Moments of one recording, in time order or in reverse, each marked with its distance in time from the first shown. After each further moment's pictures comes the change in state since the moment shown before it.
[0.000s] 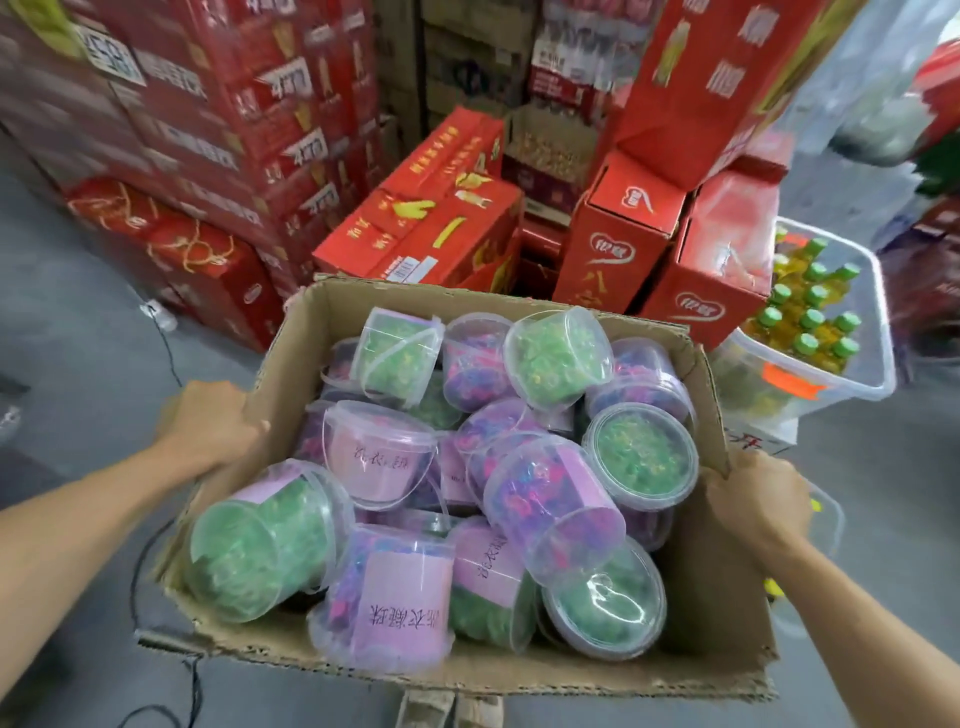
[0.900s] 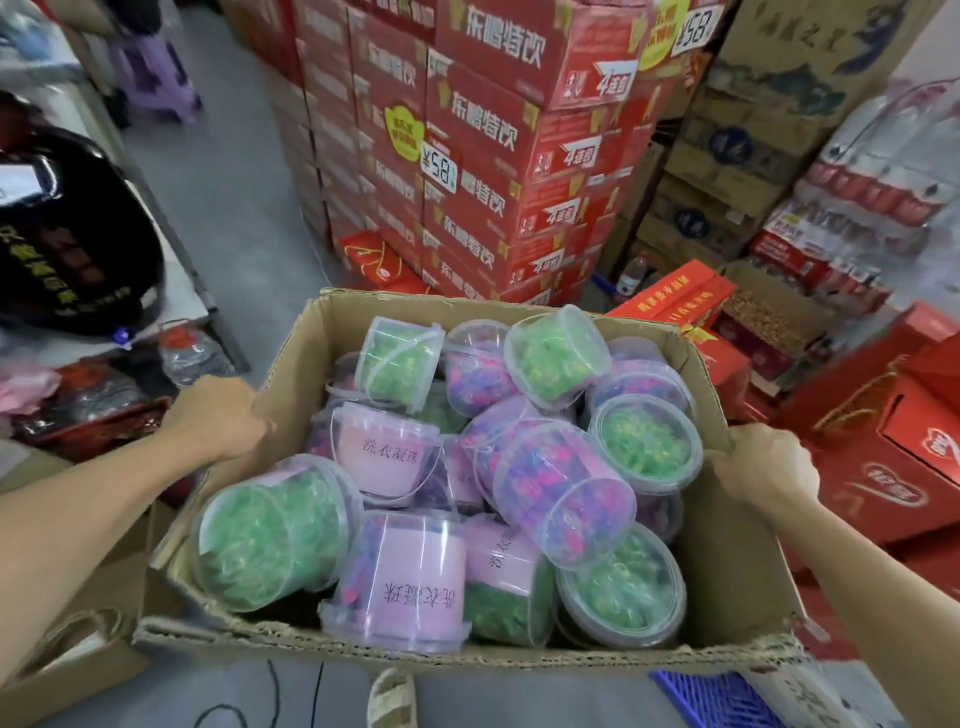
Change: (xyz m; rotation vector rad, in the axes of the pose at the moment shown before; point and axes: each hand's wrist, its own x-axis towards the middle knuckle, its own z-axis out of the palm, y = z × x) left_hand 0.009 -0.275 -0.079 -0.073 0.078 -0.364; right_hand -0.003 -0.354 -0.041 -0.055 -0.039 -0.487
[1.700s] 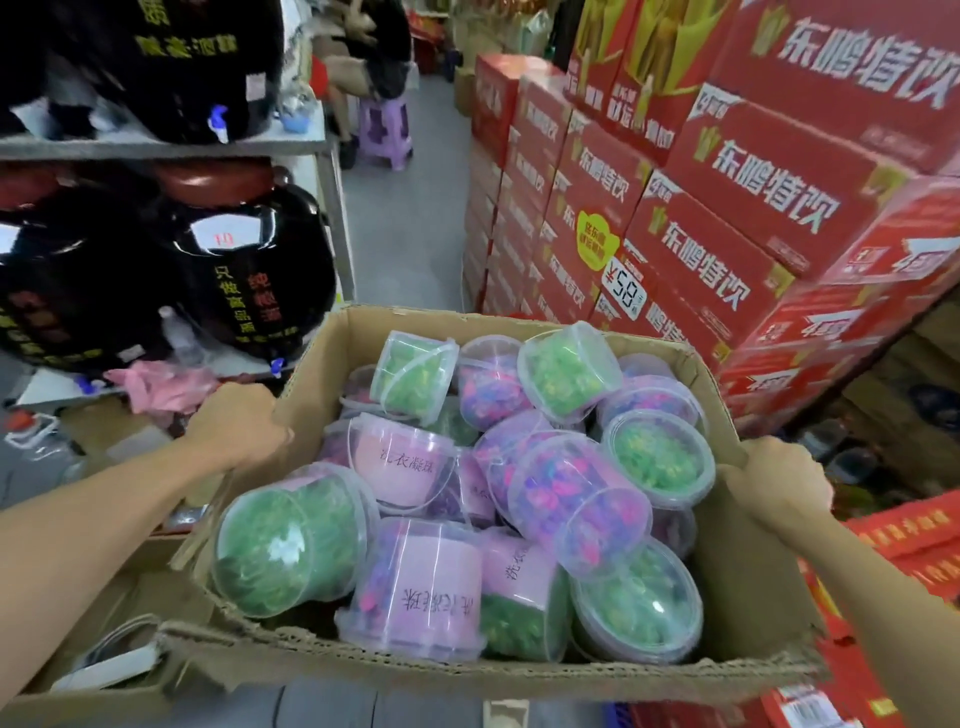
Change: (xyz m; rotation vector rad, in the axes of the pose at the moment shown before) left_hand 0.139 -0.112 -0.068 -0.193 0.074 -0.441; right_hand 0.213 -0.310 0.012 -0.059 0.015 -0.408
